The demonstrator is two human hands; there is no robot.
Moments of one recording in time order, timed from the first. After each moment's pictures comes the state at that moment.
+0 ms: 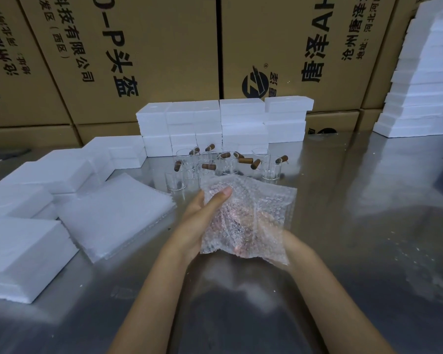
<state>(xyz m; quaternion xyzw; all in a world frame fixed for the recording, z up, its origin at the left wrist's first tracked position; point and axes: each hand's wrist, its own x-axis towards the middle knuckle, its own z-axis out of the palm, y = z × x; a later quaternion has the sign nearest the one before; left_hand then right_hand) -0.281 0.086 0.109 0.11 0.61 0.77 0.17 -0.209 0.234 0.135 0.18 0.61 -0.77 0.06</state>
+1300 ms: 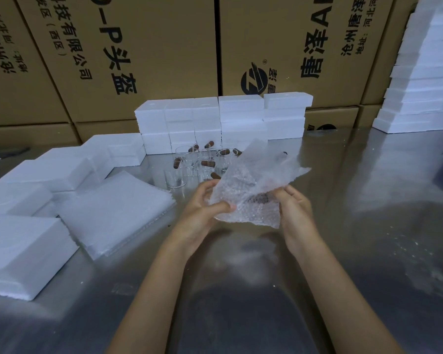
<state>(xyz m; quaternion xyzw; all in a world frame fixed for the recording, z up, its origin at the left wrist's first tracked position) -0.293 0.086 0.099 0.19 0.58 0.77 0.17 -0.227 0.261 0.106 0.13 0.57 -0.77 -0.25</state>
